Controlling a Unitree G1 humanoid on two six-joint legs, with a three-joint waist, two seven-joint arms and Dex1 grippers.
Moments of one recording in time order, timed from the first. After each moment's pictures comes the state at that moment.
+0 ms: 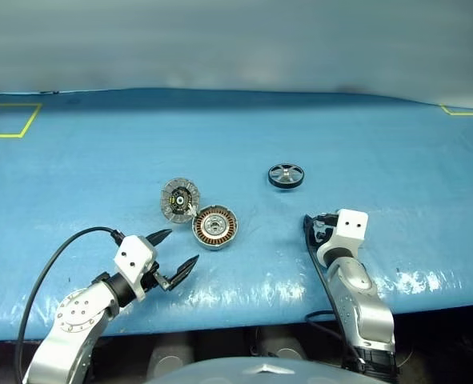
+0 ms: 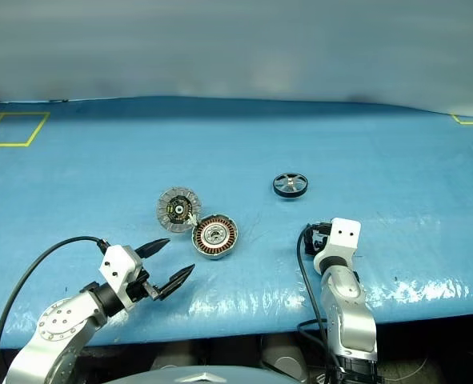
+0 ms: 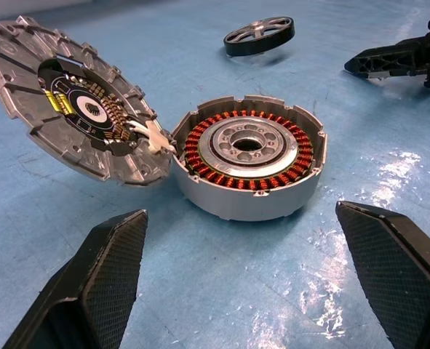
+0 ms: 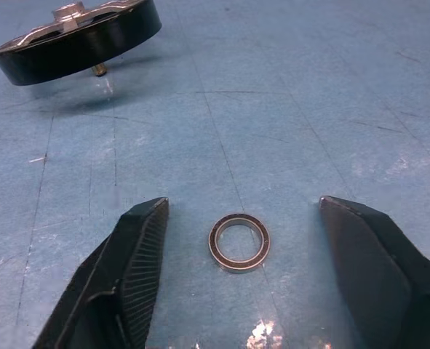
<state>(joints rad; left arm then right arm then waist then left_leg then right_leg) 0.37 0.49 -0.01 -0.51 -0.28 0.24 -0.61 0.09 0.00 -0.15 -0.24 0.13 0.47 0.00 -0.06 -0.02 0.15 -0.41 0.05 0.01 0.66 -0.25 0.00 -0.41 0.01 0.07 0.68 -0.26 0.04</state>
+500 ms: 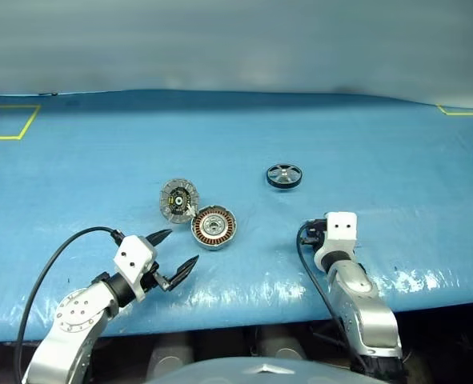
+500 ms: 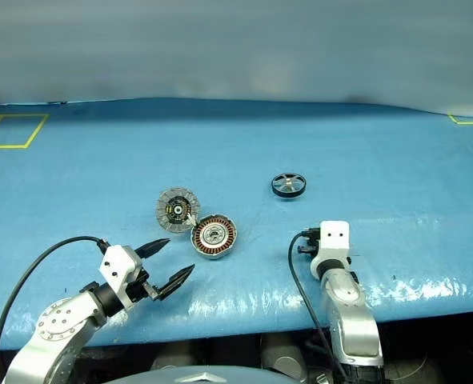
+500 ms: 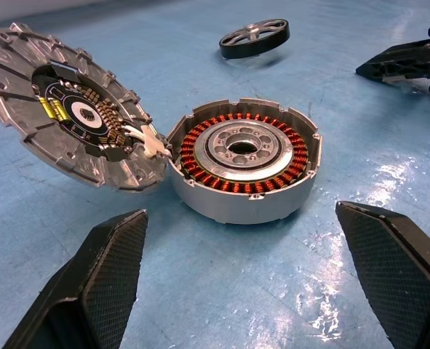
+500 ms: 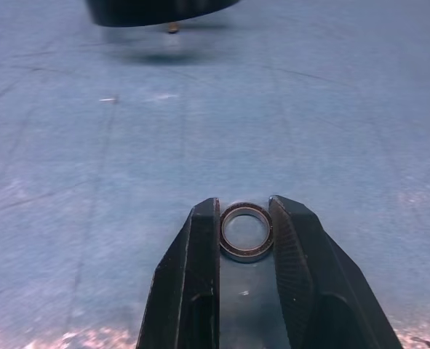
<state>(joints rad) 0.37 0.50 -0.01 -0.51 -0.28 0.24 -0.62 0.13 -0.15 0.01 -0.37 0.10 0.61 0.13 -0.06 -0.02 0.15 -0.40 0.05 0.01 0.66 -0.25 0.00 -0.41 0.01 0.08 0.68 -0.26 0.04</state>
